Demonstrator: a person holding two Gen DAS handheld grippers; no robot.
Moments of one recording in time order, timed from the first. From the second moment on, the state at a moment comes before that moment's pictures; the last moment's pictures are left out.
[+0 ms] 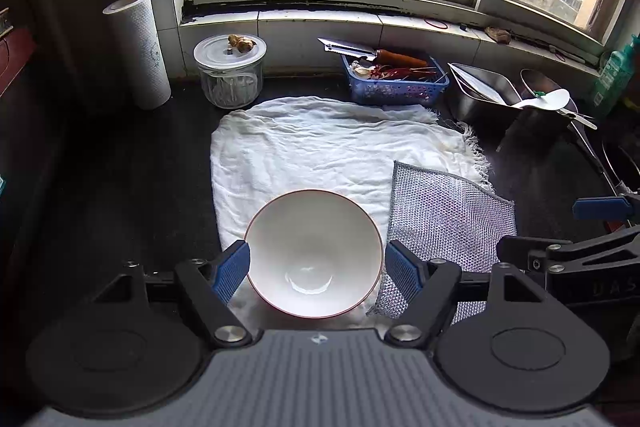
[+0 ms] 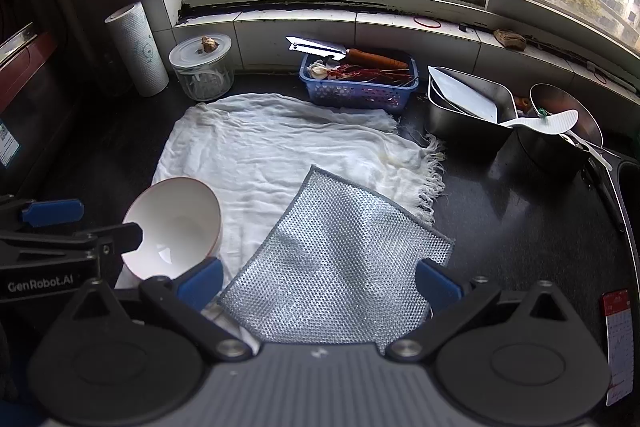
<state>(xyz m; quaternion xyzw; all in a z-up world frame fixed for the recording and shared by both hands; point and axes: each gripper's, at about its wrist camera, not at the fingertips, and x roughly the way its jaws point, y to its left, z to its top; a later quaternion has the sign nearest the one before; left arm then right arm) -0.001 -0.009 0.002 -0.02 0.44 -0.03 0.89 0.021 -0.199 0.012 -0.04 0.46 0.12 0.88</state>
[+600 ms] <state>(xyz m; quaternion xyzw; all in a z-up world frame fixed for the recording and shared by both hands) -0.002 -0.007 -0.007 -0.03 0.46 -0.03 0.89 0.017 -0.199 0.005 -0.04 0.48 0.12 0.87</state>
